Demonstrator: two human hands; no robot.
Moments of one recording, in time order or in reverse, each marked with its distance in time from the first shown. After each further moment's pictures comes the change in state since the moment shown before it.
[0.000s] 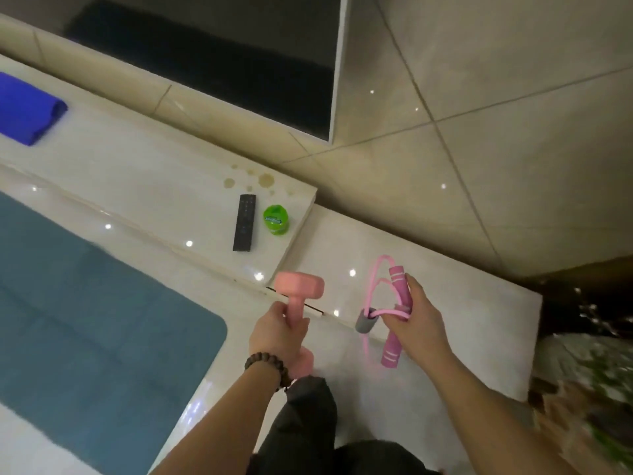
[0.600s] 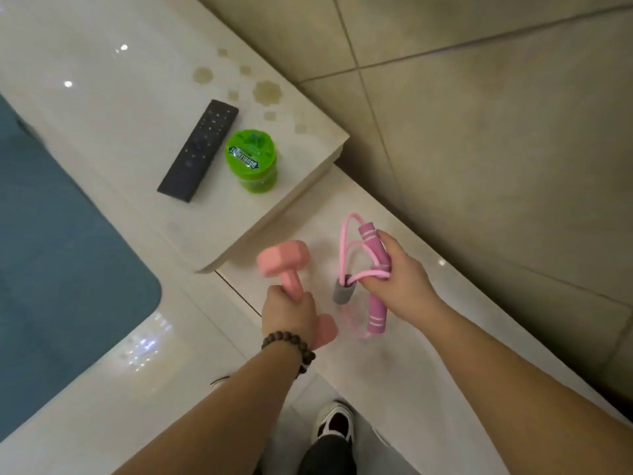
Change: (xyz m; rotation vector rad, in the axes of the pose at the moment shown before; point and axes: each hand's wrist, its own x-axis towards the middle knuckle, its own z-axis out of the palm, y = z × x) left_hand 0.248 -0.014 0.207 -0.543 0.275 -0.387; right_hand 0.296 0.089 0.108 -0.235 -0.390 -0.238
